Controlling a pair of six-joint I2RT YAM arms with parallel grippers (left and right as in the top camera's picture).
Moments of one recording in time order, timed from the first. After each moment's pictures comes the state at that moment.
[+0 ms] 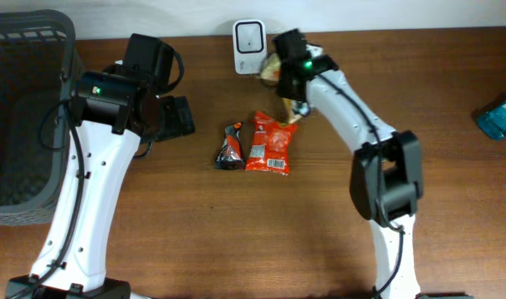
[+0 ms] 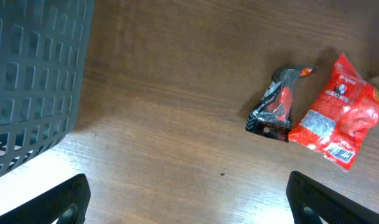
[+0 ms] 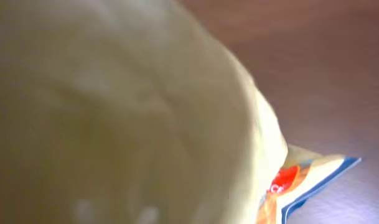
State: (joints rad) left arm -0.25 1.64 1.89 -1.50 -0.21 -0.49; right arm 0.33 2.28 2.00 -0.84 0.25 0.56
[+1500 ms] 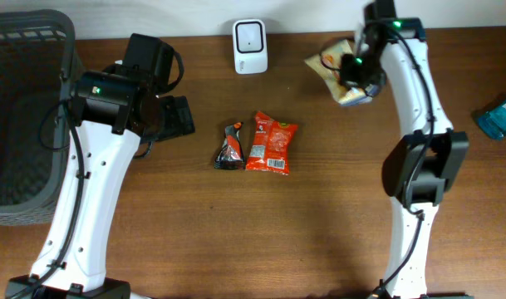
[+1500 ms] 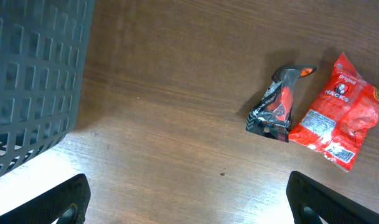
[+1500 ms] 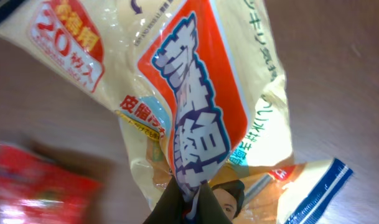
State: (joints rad) left arm -0.25 1.64 1.89 -1.50 -0.21 -0.49; right arm 0.04 2.39 2.37 -1.28 -0.13 0.17
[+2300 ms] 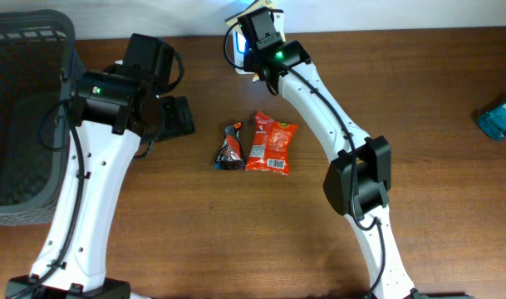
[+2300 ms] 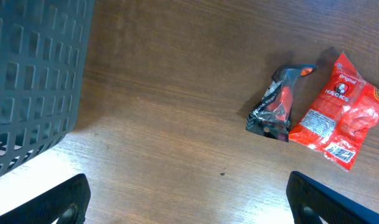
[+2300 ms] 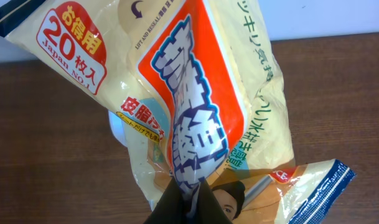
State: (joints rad) left arm -0.25 1.64 1.89 -1.50 -0.21 -0.49; right arm 0.46 2.46 2.41 -0.80 0.31 0.43
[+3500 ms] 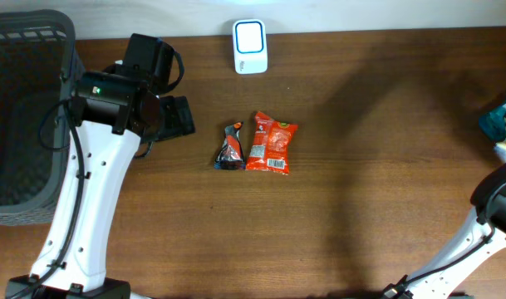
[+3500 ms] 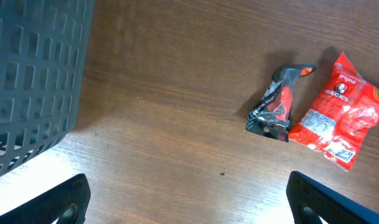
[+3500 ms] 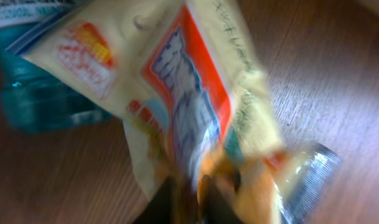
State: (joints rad) left arm -0.25 1.64 1.89 -1.50 -0.21 -0.49; right arm -0.67 2.32 2.18 -1.26 0.33 0.46
